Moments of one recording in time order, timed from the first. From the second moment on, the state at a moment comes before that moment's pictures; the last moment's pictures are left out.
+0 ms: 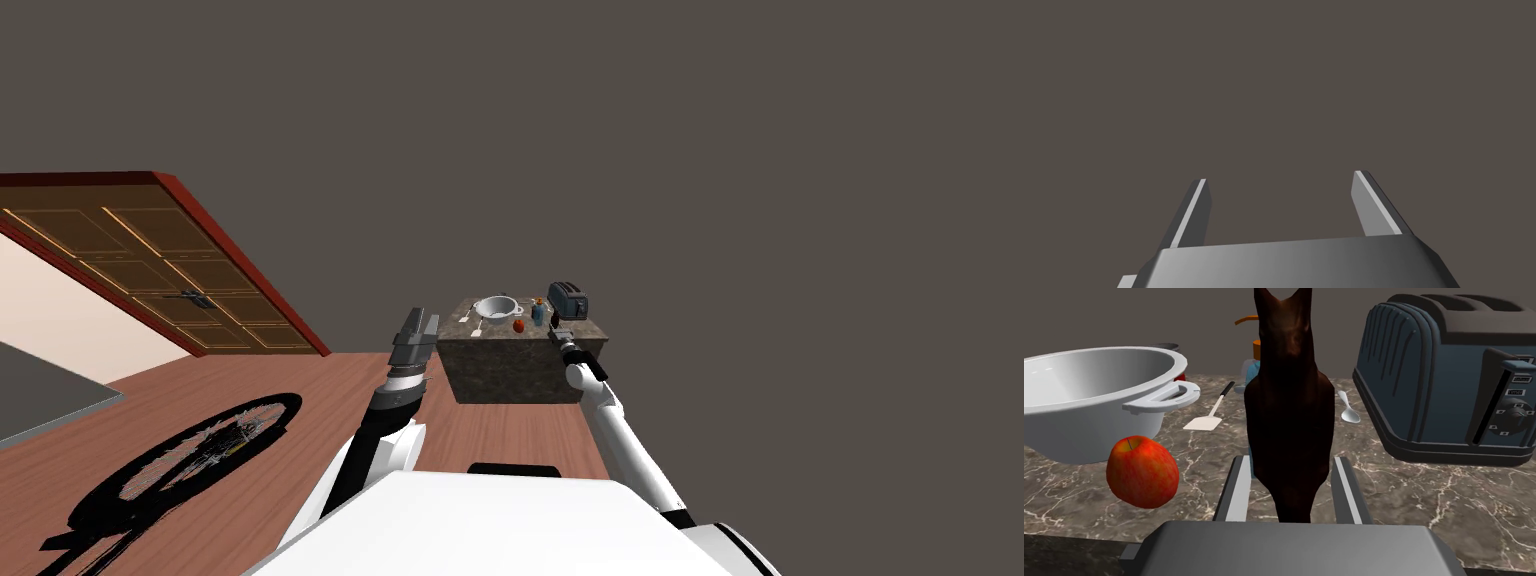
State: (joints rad) left arm 0.47 0.04 -0.04 -2.32 -0.11 -0.47 0.01; right arm -0.18 -0.21 0.06 -1.45 -0.77 -0.02 -1.02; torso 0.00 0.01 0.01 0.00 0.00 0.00
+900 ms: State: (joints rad) left arm 0.47 0.04 -0.04 -2.32 -0.11 -0.47 0.01; right arm -0.45 -0.22 -0.15 -1.27 -0.74 0.04 -0.98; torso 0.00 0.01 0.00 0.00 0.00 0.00
